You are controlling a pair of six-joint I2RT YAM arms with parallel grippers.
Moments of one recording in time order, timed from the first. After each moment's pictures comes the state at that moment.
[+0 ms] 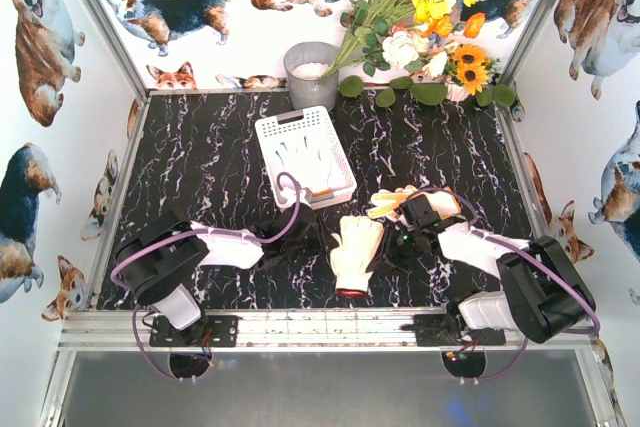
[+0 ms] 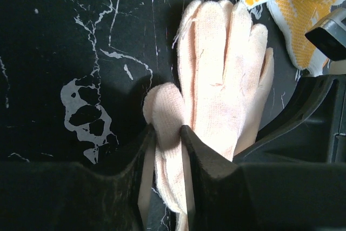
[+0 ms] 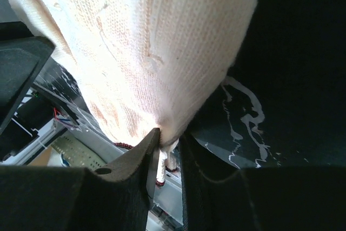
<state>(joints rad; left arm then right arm) -0.90 1.62 0.58 0.36 -0.02 -1.07 0.42 1.30 0.44 -0.31 -0.53 0.83</state>
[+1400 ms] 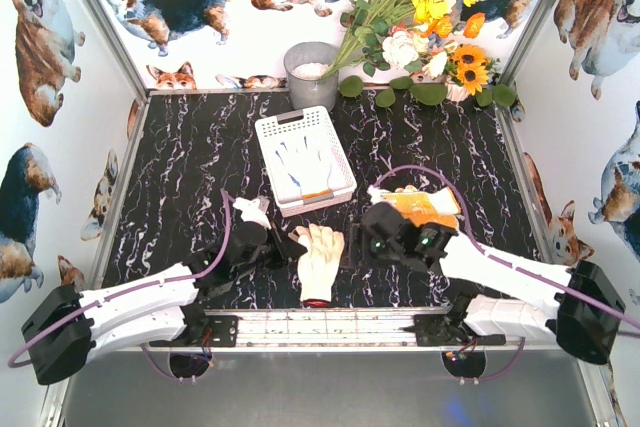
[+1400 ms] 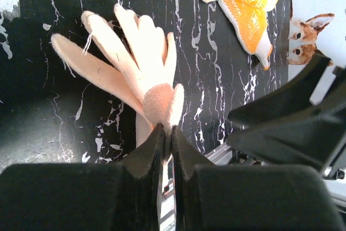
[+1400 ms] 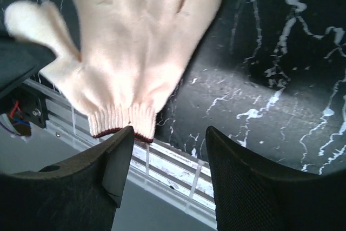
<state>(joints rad) -0.93 0.92 0.34 0.06 -0.12 -1.10 0.88 1.09 0.65 -0.48 -0.06 0.88</state>
